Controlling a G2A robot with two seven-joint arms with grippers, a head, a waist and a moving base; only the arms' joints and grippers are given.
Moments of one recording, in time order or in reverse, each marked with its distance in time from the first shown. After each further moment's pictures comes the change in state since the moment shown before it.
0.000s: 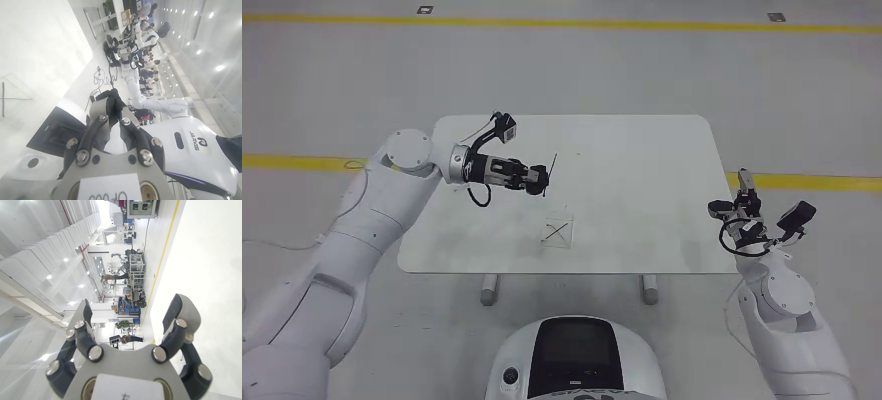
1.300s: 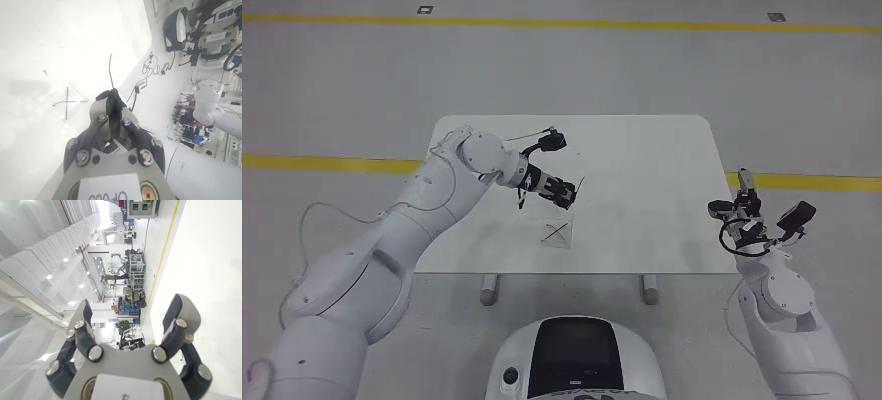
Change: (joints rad) left arm -0.121 -0.220 0.234 0.143 0.532 0.000 0.241; right arm 0.000 0.000 0.000 0.000 0.000 0.000 0.000
